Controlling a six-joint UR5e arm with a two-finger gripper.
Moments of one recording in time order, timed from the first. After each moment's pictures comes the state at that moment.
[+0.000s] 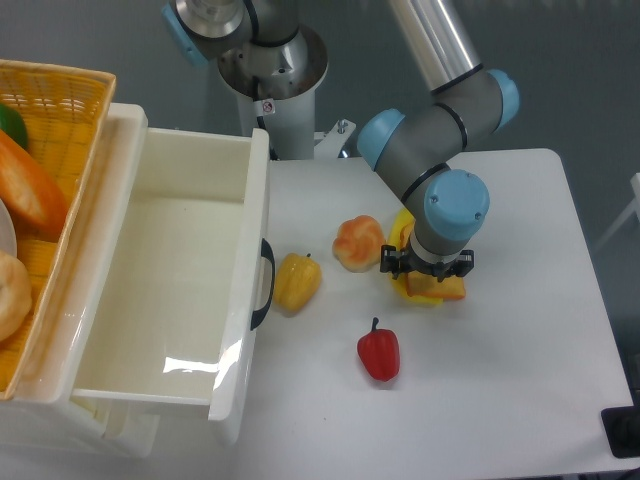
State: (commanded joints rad) arm 2.65 -2.05 -1.68 -1.09 1.66 0.70
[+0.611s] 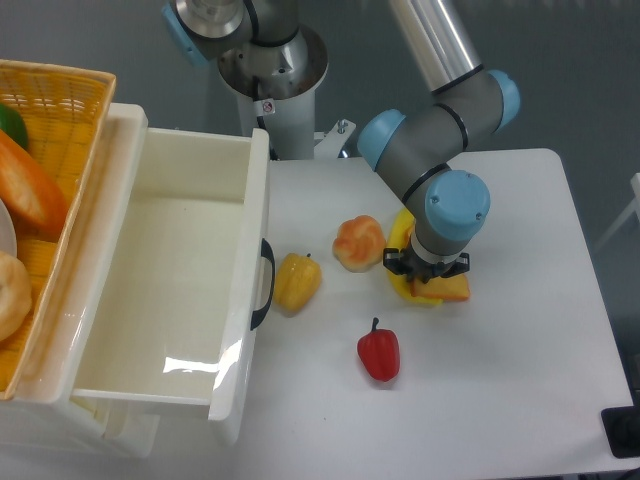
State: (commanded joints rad) arm 2.66 -2.04 -1.67 -1.10 1.65 0.70
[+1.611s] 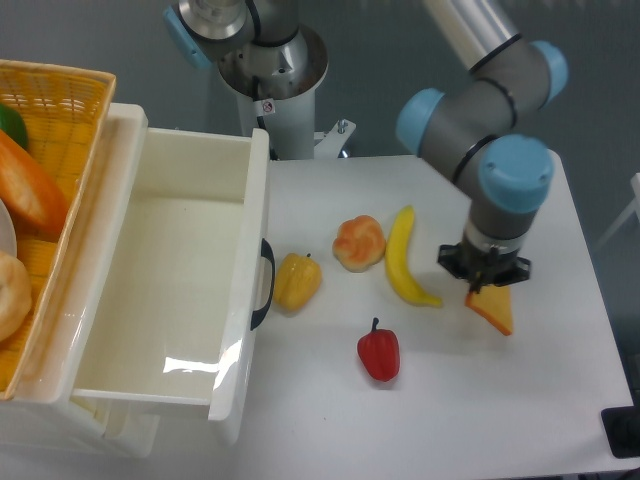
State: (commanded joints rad) arm 2.75 -2.05 -1.41 -1.13 1.61 1.20
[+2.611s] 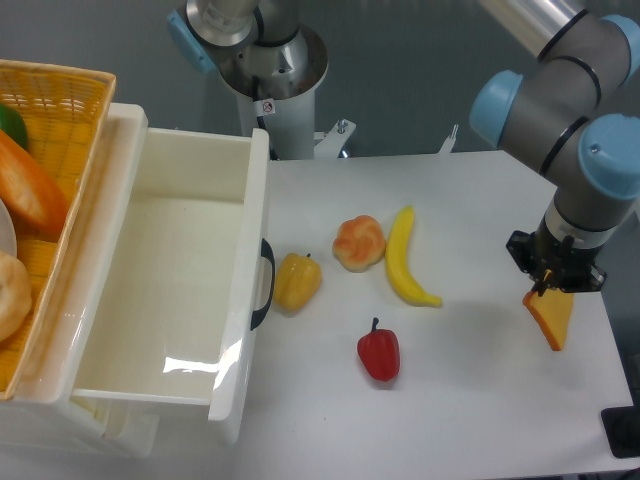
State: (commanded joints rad) arm 2.79 -2.11 -1.21 -1.28 1.58 1.37
